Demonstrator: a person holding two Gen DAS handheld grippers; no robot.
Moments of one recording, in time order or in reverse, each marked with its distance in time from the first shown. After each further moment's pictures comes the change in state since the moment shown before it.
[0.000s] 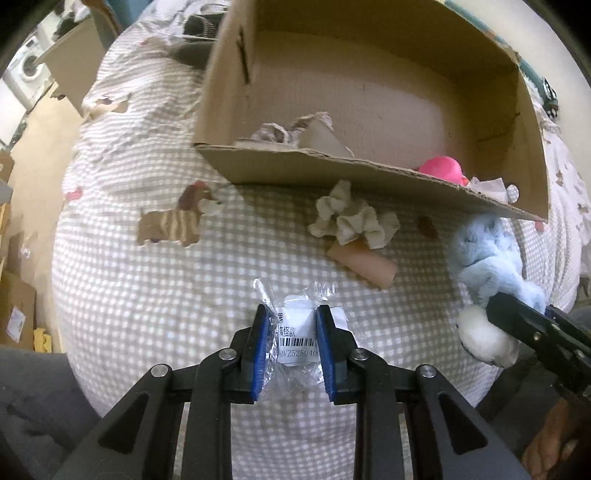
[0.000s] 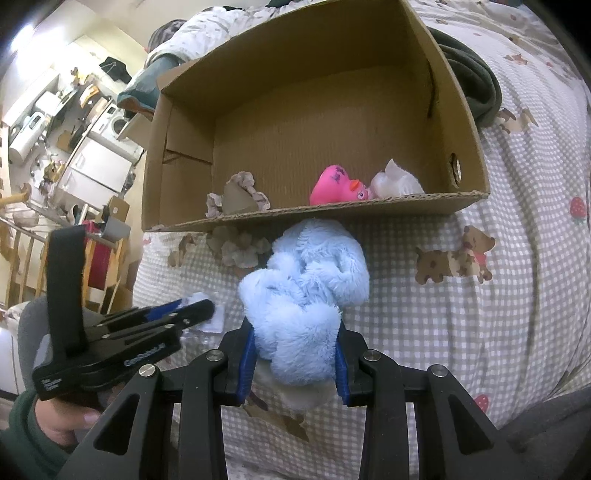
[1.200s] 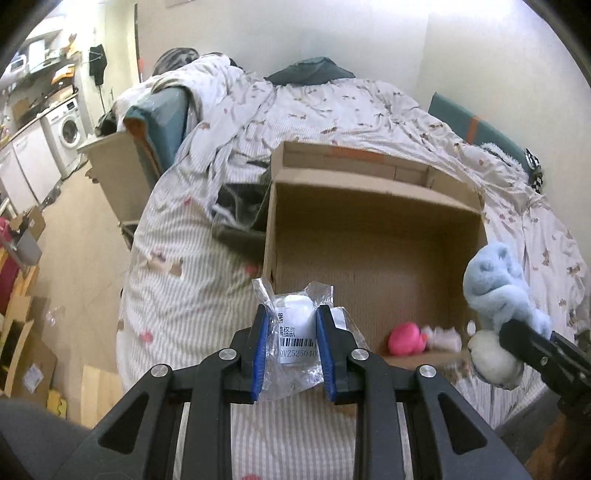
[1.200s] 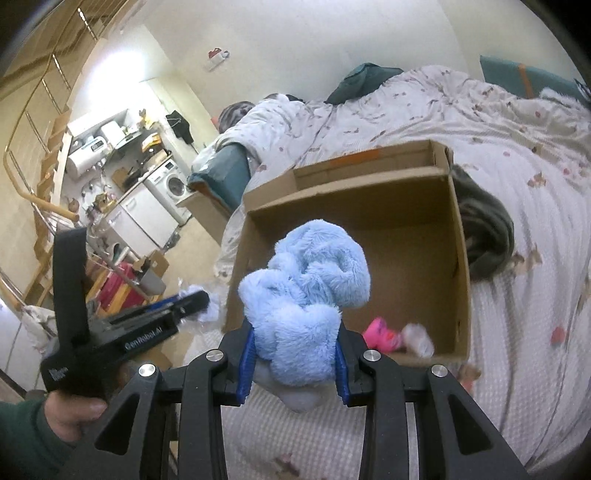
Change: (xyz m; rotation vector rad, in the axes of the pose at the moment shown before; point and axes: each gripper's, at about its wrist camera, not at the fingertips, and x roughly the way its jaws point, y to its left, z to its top) left arm -0.126 -0.018 0.053 0.015 -0.472 0.070; right arm -0.092 0.031 0.032 -0.161 -0.399 0.115
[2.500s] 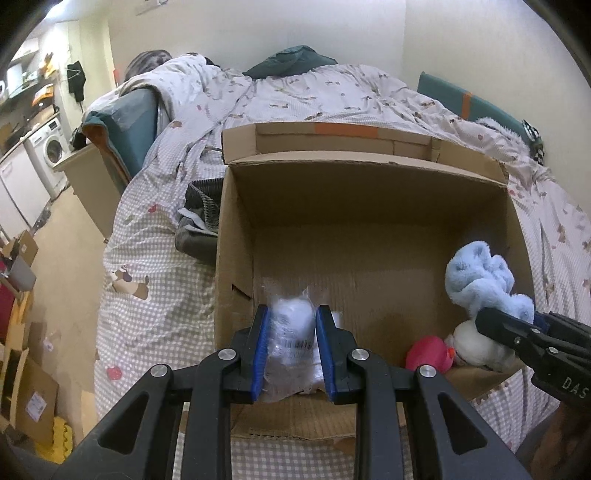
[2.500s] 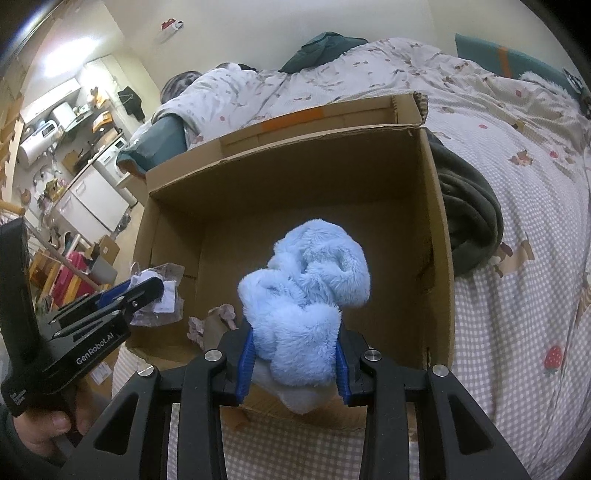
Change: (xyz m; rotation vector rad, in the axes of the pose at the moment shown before) left arm 0.085 -0.024 0.001 0.094 0.012 0.005; right arm 0.079 -0.047 0.013 0.034 0.122 -0.181
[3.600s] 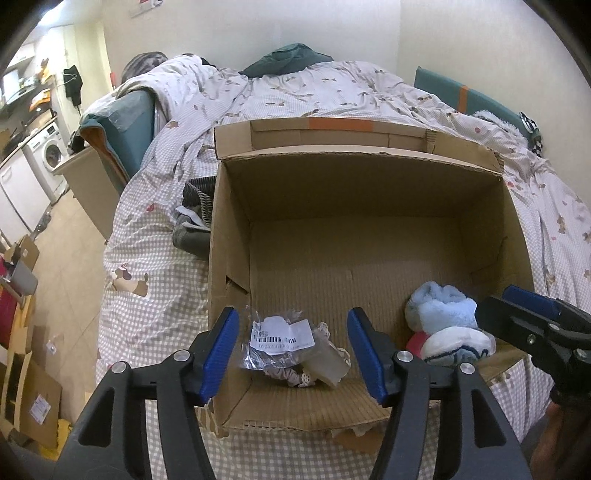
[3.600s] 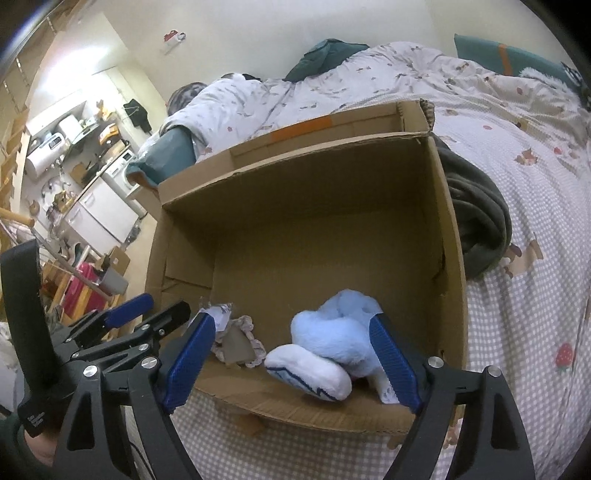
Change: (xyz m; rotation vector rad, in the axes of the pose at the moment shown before) left arm -0.002 -0.005 -0.005 0.017 0.004 0.003; right arm -0.003 0.000 0.001 0.029 -0.038 0.044
